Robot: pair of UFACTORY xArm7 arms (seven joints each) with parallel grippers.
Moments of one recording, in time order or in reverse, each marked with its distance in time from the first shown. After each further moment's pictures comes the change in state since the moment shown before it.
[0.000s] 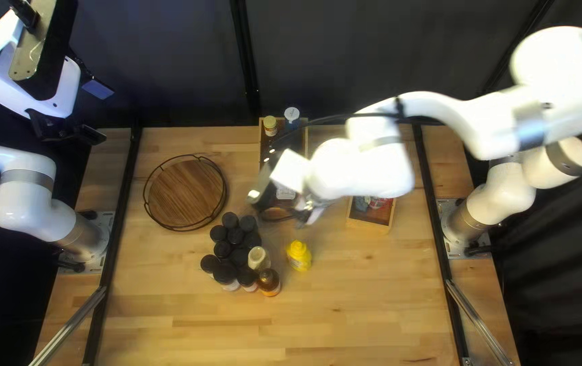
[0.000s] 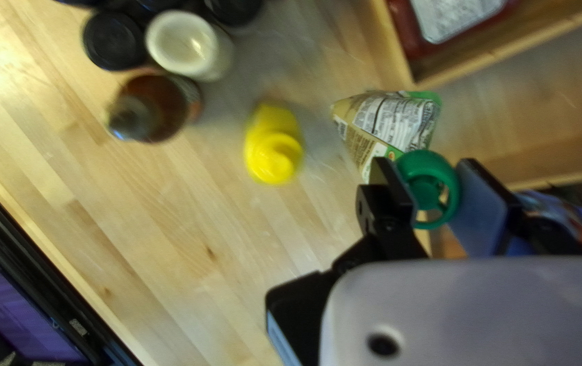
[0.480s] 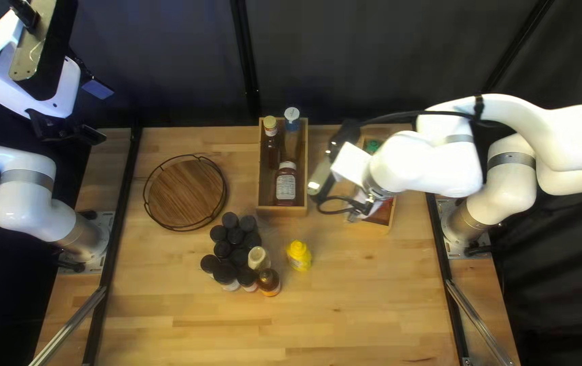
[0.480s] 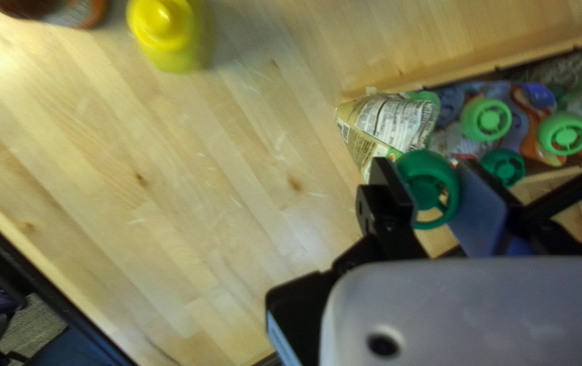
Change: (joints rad) left arm 0.000 0.000 0.000 0.000 0.000 0.000 0.000; right arm 0.064 0.296 -0.061 -0.313 0.064 0.007 -0.052
